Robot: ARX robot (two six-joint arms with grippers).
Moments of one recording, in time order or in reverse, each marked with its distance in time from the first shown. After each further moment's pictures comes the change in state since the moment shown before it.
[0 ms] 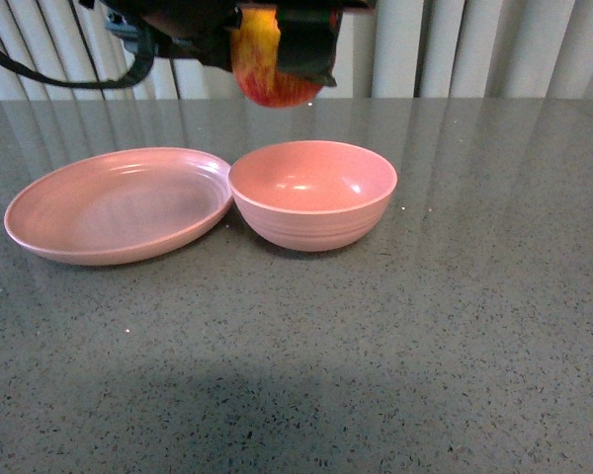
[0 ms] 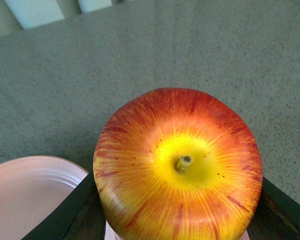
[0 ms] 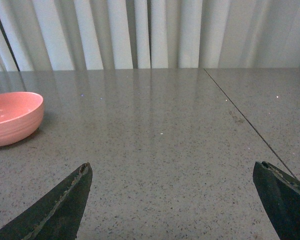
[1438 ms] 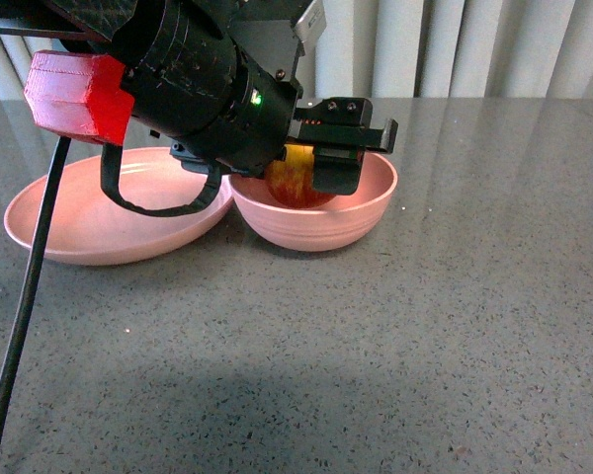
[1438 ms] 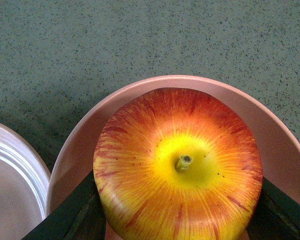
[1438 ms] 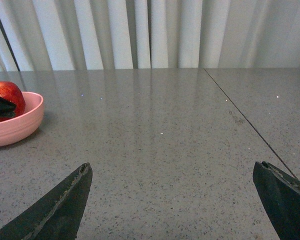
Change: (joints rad) left arm -0.025 0.195 0.004 0.048 0.002 -0.089; right arm 0.000 0.000 0.000 0.000 0.000 0.000
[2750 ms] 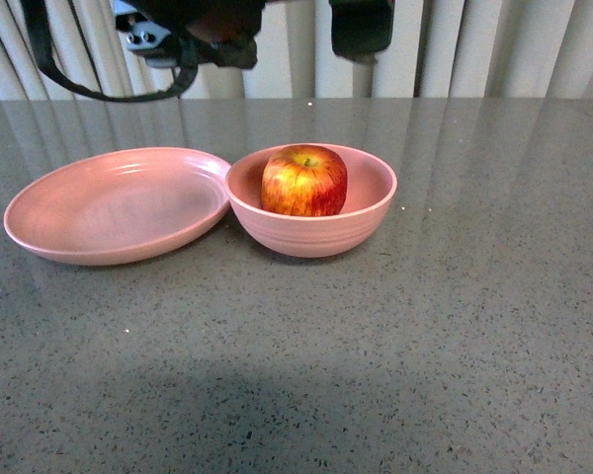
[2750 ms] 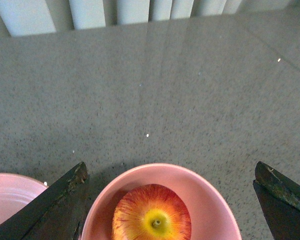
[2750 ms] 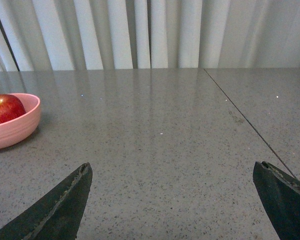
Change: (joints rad) left arm 0.018 -0.163 -0.022 0.105 0.030 -0.054; right arm 0.000 0.000 0.000 0.000 0.000 0.000
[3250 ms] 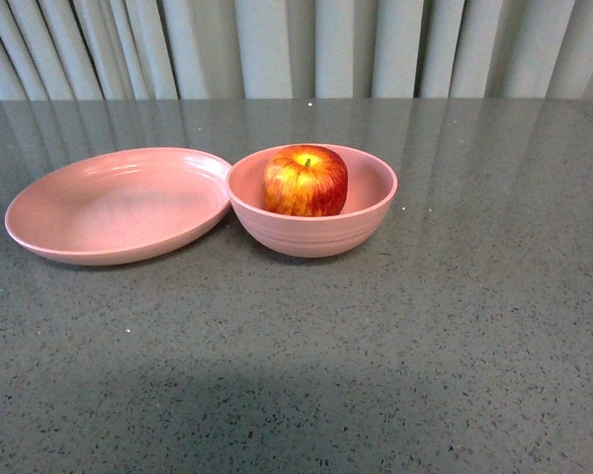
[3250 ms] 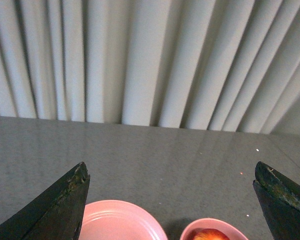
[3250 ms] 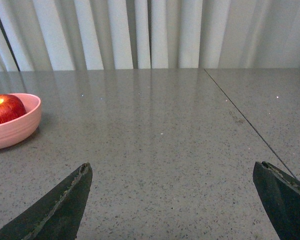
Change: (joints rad) left arm 0.214 -0.547 -0.277 0.098 -0.074 -0.075; right arm 0.000 0.000 0.000 0.000 0.000 0.000
